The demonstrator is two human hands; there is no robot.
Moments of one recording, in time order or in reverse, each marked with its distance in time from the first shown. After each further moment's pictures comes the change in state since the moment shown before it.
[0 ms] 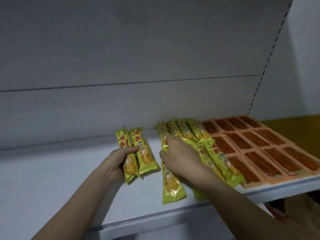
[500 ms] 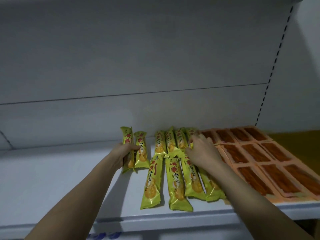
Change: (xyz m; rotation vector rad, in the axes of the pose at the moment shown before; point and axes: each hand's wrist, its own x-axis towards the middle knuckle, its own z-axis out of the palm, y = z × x) left_hand 0.019 0.016 0.052 0.310 0.342 0.176; right_hand 0.033 0.120 -0.040 0.027 0.048 0.020
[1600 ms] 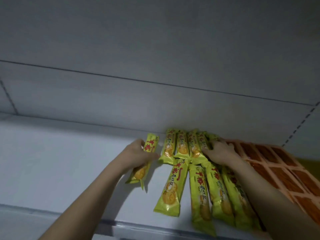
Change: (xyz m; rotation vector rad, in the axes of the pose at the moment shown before) left_hand -0.017 -0.013 -0.034 0.541 -0.033 0.199; right_hand 0.084 -0.004 0.028 -0.227 -0.230 0.150
